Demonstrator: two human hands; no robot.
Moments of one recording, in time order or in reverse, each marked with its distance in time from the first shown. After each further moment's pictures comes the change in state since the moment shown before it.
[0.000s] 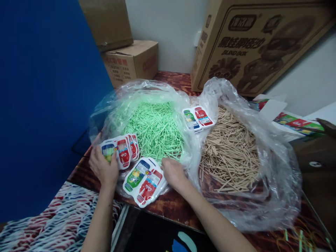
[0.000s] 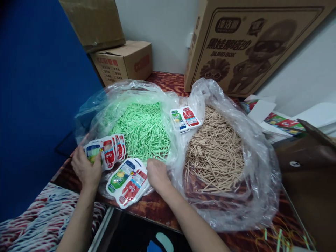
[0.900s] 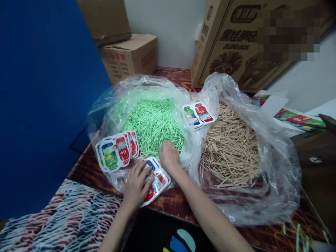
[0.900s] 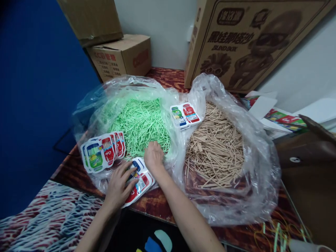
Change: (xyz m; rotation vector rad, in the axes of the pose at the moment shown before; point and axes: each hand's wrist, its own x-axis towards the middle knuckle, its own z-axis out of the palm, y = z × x) left_hand -0.094 0.019 -0.006 -0.157 -0.604 0.645; right_hand 0.044 -0.007 0.003 0.116 0.331 0.187
